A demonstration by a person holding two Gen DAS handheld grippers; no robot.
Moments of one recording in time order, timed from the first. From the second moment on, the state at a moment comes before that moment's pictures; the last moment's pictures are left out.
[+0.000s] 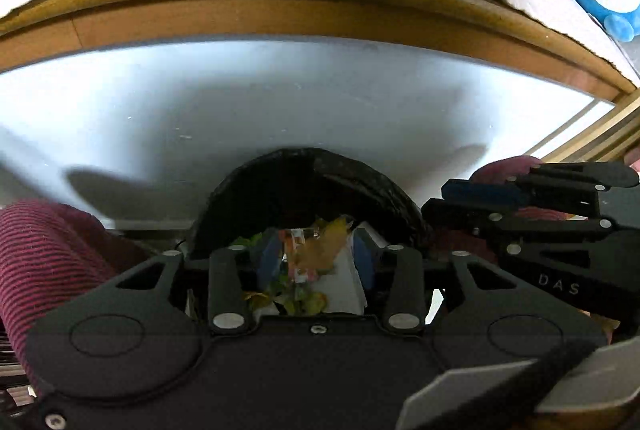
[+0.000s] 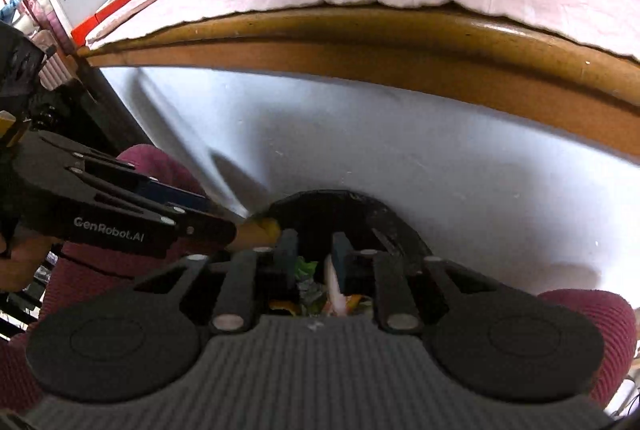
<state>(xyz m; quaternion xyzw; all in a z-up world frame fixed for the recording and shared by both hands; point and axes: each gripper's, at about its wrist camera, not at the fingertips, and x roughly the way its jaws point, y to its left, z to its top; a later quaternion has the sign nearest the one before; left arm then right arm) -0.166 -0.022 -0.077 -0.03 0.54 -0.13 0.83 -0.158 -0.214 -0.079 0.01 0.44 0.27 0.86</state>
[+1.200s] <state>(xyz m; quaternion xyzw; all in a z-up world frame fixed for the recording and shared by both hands) 0.010 -0.010 0.054 -0.12 0.26 -0.09 0.95 -0.014 -0.241 0.003 0.06 0.28 0.09 0.95</state>
